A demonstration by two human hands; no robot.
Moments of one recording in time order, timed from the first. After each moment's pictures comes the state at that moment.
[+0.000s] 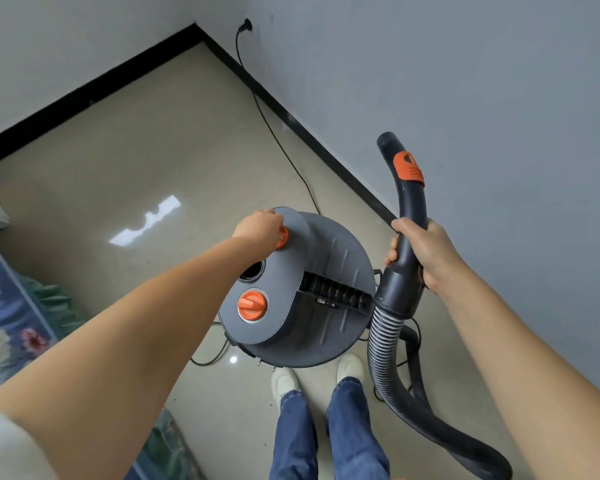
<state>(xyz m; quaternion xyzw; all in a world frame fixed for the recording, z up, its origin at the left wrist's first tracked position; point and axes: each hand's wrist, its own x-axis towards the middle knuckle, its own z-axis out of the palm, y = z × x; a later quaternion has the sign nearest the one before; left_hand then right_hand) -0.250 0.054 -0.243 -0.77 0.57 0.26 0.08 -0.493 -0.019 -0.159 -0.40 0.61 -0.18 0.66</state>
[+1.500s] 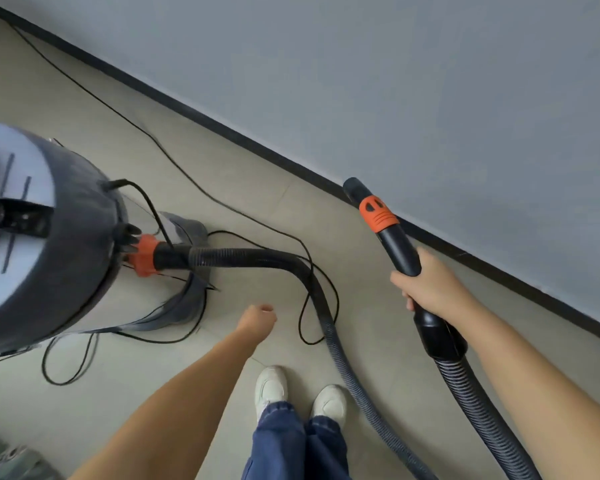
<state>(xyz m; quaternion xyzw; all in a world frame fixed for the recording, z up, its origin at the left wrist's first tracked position) -0.737 0.130 -0.510 -0.79 0.20 0.58 -0.06 -0.987 0.027 -0.371 -0.55 0.69 -0.01 0.47</state>
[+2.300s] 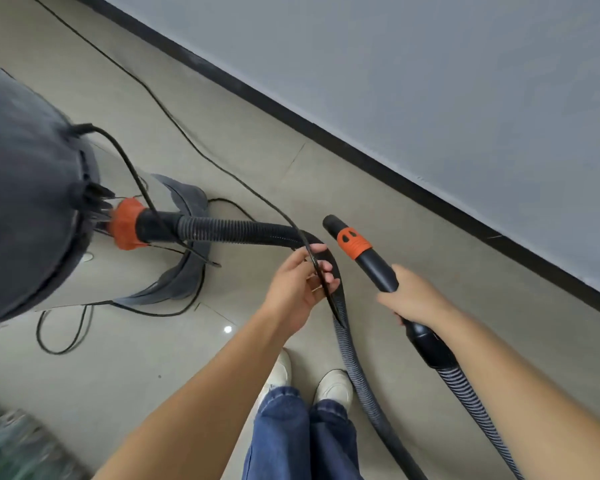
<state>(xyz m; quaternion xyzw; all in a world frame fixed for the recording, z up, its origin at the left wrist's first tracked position) -0.781 0.088 -0.476 -0.56 -0.04 0.69 -0.45 -0.969 0.044 -0.484 -0.55 0.64 0.13 0.52</state>
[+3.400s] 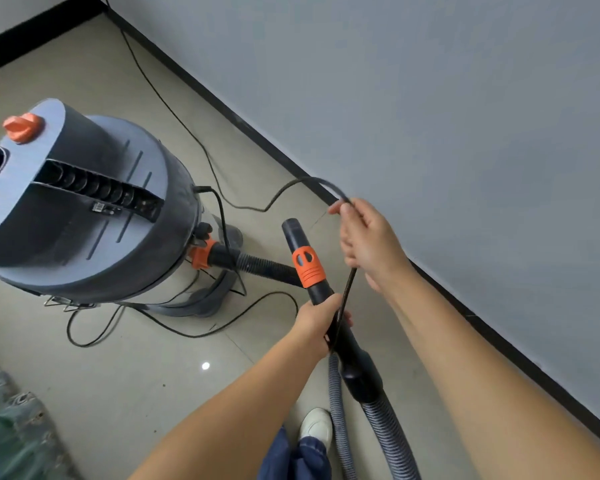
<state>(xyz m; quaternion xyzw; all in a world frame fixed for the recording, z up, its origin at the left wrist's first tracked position) -0.778 0.093 -0.351 -0.63 -0.14 0.66 -0.39 -0.817 -0.004 -0.271 -0.53 0.51 -0.22 0.65</state>
